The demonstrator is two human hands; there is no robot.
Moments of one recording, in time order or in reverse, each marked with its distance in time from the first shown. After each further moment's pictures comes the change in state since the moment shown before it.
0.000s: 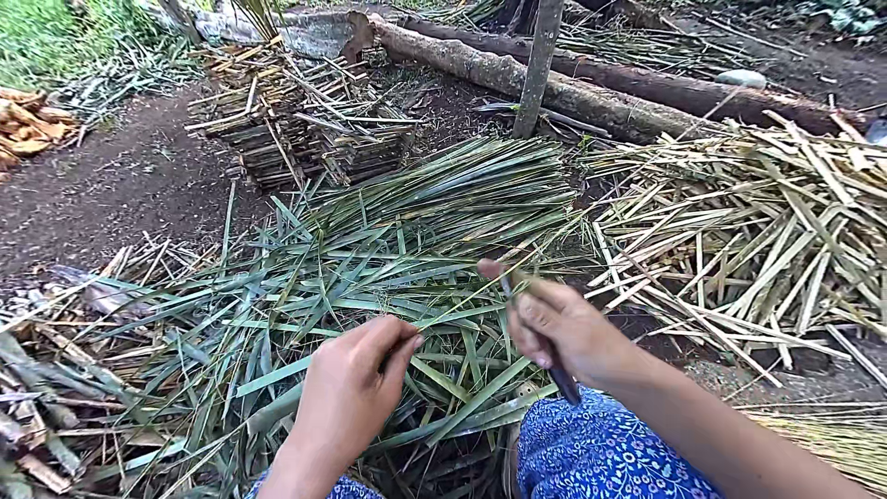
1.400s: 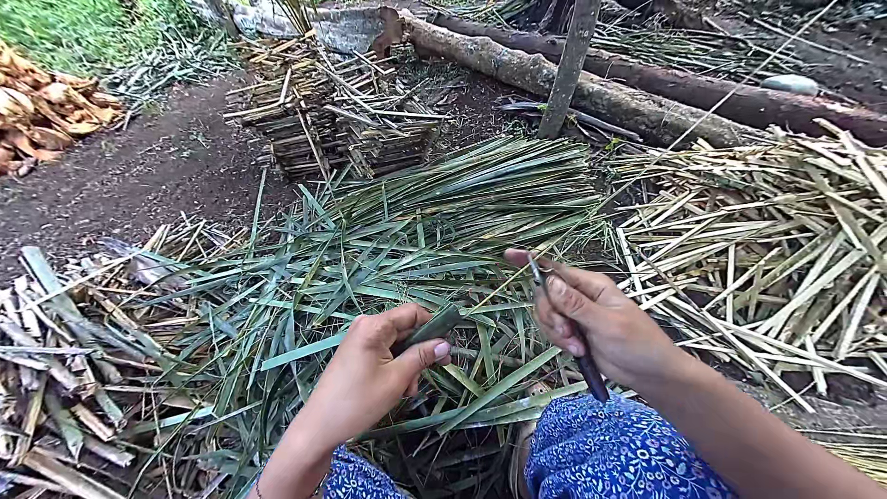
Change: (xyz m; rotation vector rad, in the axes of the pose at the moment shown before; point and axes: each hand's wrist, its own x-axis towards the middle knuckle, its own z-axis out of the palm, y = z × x) left_hand -0.002 0.006 -0.028 -0.686 -0.272 -0.330; right_hand 0.002 -0.011 0.011 -0.016 0.072 -0.035
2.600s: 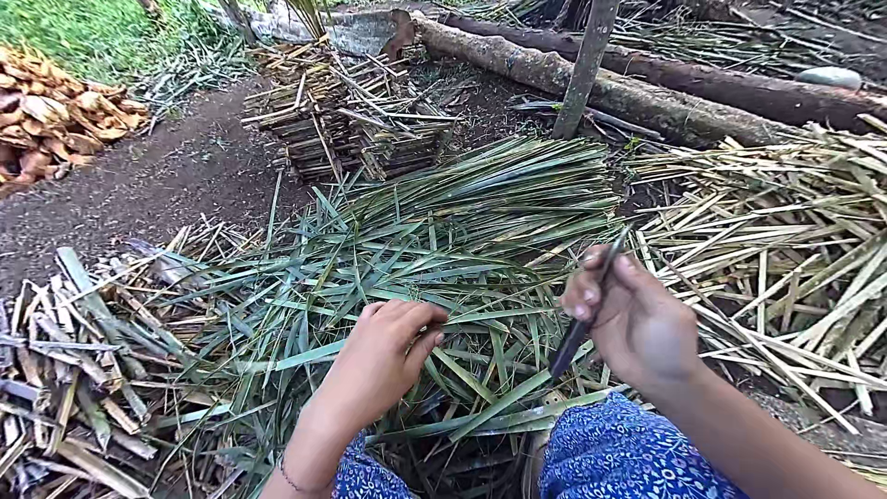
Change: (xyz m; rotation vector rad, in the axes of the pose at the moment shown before) left_hand 0.014 -0.032 -0.013 0.692 0.032 0.222; right_hand 0.014 0.018 -0.005 0.205 0.318 -0.216
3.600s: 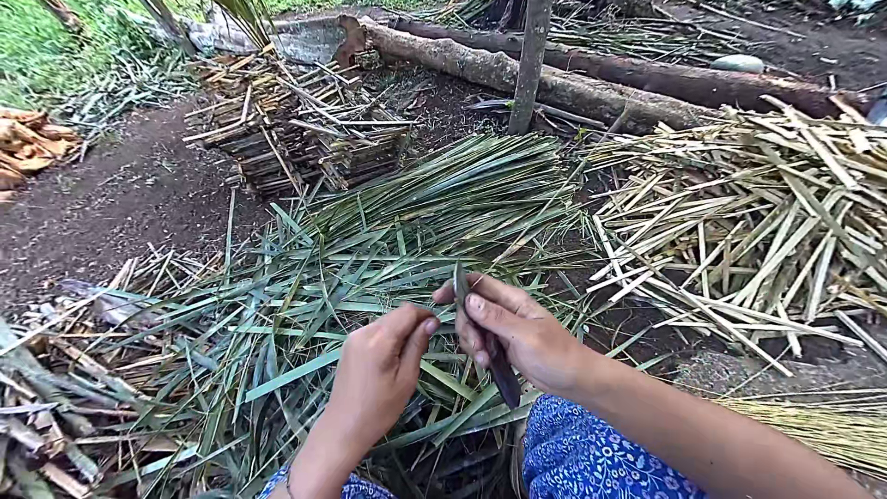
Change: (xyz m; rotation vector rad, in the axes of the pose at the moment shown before) left_hand 0.020 0.030 0.027 -0.147 0.224 0.074; right_hand -0.009 -0.001 0.038 -0.023 -0.398 0.212
